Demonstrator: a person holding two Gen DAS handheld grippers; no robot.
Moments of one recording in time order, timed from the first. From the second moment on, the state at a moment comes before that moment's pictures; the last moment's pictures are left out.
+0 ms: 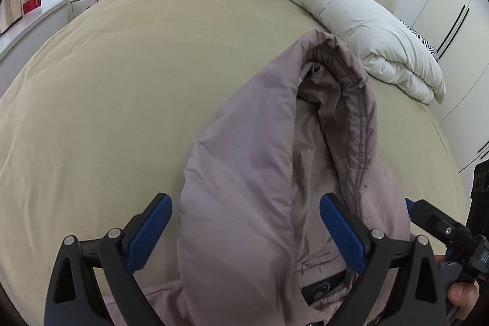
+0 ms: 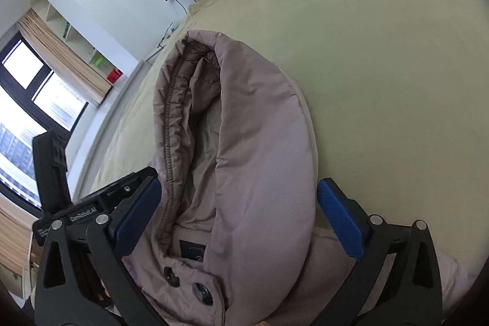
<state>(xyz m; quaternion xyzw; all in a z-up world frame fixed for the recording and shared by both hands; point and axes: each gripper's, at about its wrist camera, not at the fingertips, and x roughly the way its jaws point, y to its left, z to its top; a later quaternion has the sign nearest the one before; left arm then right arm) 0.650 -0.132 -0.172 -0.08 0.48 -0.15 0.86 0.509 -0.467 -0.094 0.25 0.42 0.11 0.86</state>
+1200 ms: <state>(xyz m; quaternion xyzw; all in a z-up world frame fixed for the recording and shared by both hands) 0.384 -0.055 -0.118 -0.11 0.38 -0.21 0.89 0.295 -0.419 -0.030 0.17 0.34 0.11 0.92</state>
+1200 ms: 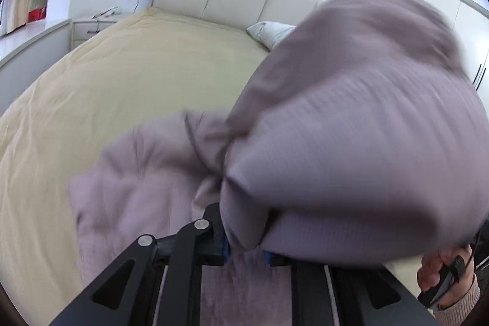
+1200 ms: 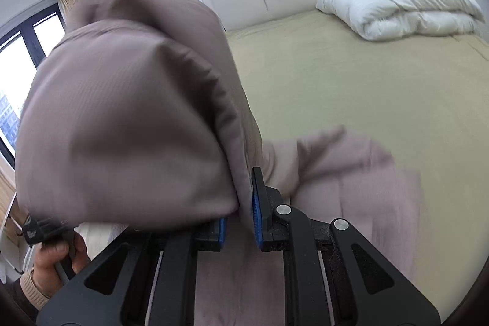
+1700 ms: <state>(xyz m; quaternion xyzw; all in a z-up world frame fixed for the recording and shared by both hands) 0.307 -0.030 -0.064 -0.13 0.37 -0.21 0.90 0.185 -0.428 -0.052 0.24 0.37 0.10 0.89</state>
